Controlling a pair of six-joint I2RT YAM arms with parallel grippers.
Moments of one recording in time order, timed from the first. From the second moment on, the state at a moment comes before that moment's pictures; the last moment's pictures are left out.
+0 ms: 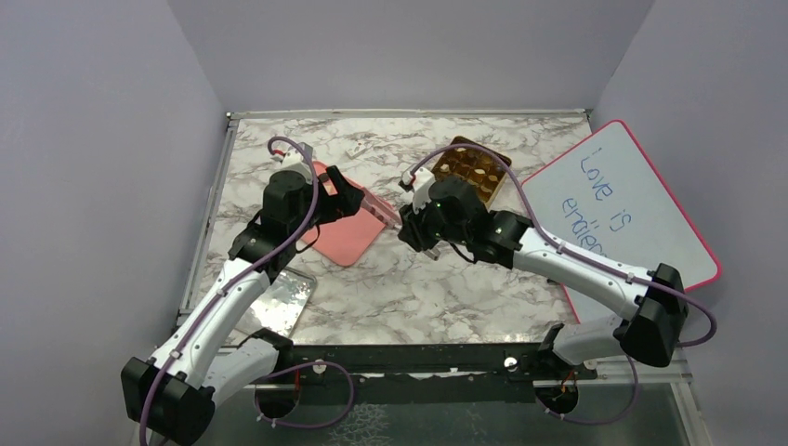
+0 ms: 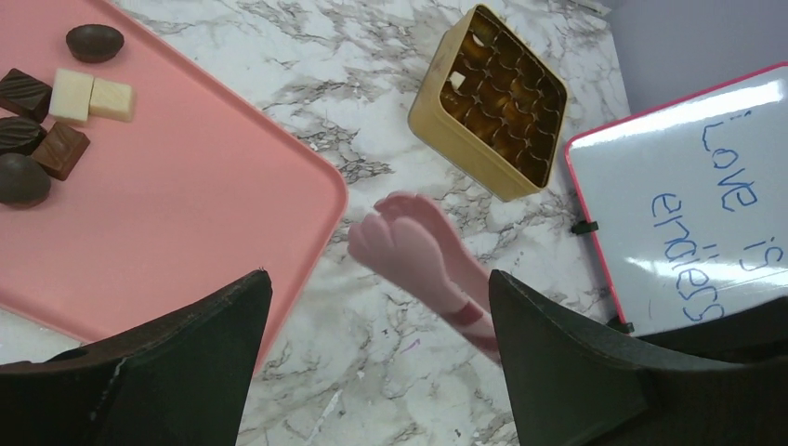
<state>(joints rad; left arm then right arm) -0.41 0.96 0.87 -0.28 0.01 -0.61 0.90 1.37 1.14 -0.35 0.01 0.13</state>
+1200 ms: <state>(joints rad) -0.41 0.42 0.75 -0.37 -0.20 -0.43 1.00 1.71 1.30 -0.19 0.12 0.09</state>
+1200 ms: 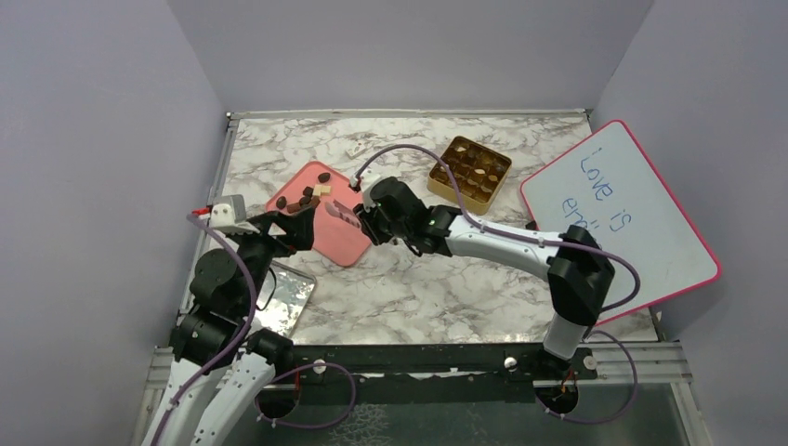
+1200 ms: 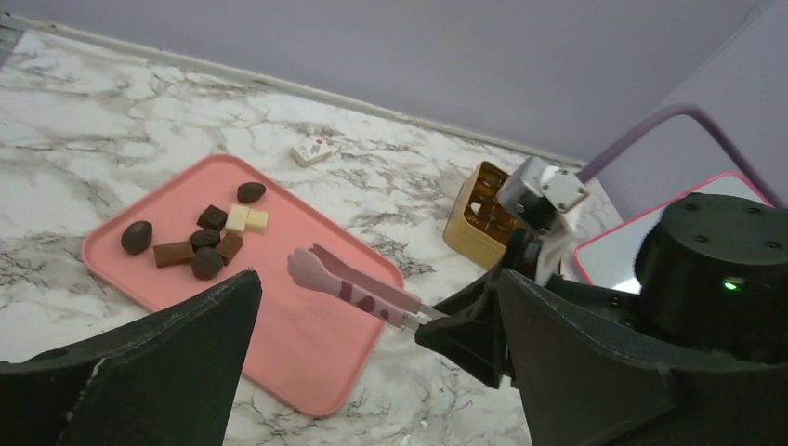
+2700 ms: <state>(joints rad) -0.51 0.22 0.67 -0.43 -0.33 -0.29 0.90 2.24 1.86 -0.33 0.11 -0.26</state>
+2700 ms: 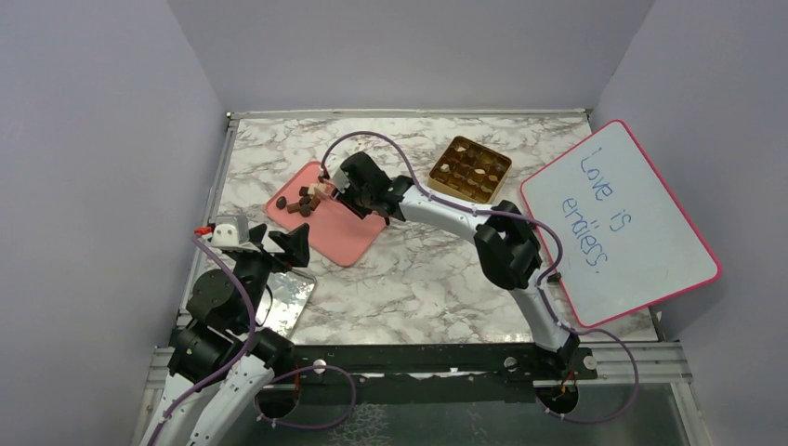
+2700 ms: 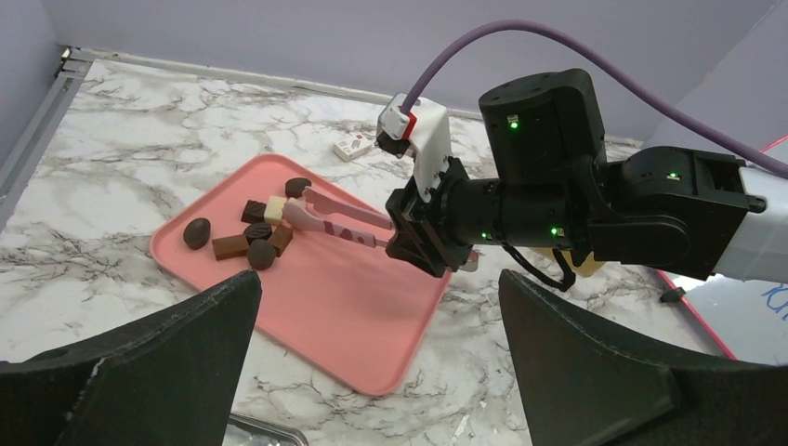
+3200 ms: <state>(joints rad) -0.51 0.22 0.67 -0.44 -0.33 -0.29 0.90 2.30 1.95 -0.36 0.09 -0.26</state>
